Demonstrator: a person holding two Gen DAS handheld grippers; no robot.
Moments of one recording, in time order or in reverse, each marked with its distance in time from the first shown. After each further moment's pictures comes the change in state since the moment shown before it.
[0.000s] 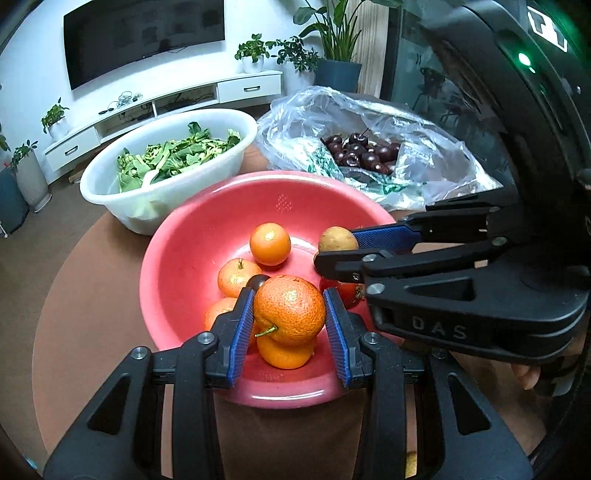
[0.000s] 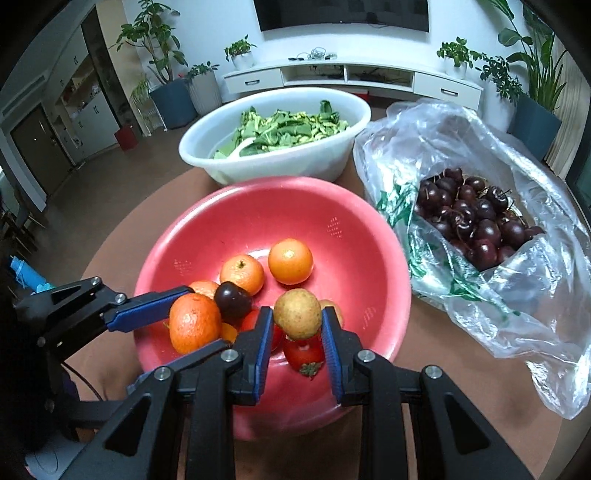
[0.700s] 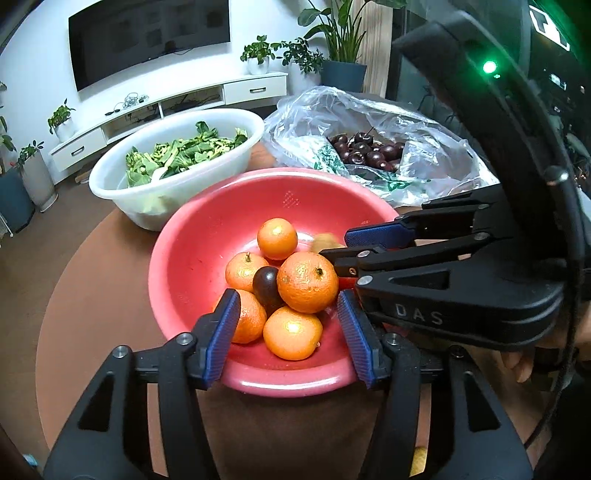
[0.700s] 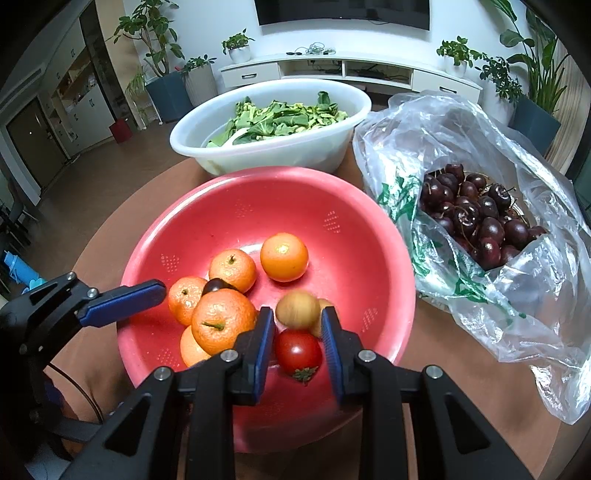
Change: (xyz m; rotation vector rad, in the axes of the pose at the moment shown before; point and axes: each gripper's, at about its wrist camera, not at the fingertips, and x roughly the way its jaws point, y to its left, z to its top) left arm -0.007 0.002 -0.005 -0.003 -0.013 0.023; right arm 0.010 0.001 0.000 -0.009 0.016 -0.025
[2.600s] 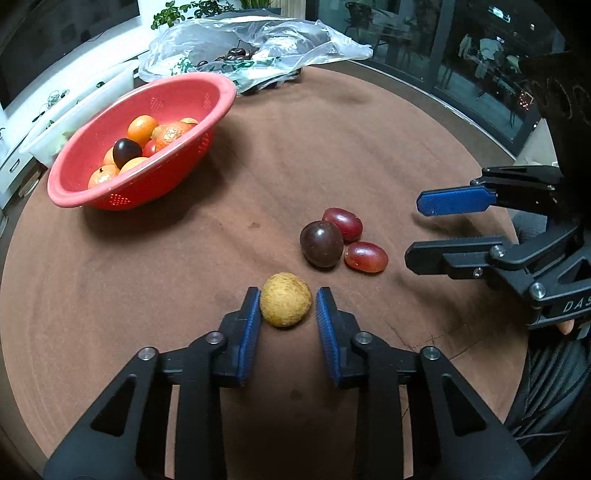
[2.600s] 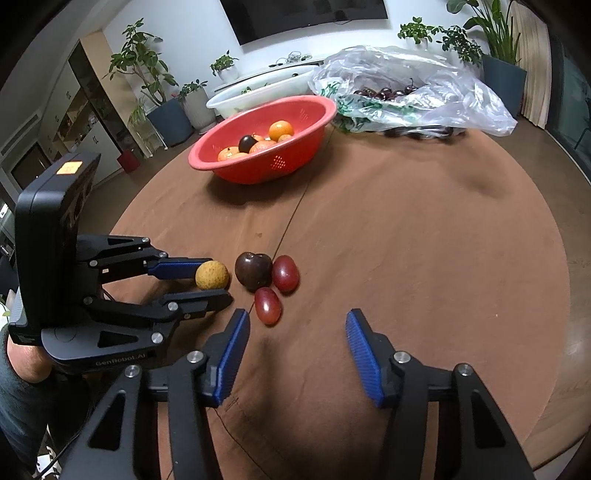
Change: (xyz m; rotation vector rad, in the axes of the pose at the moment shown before) left arm -0.030 -0.089 -0.103 0.224 0.222 -0.194; right arm -0.101 -0.008 -0.195 0.152 -0.057 0.084
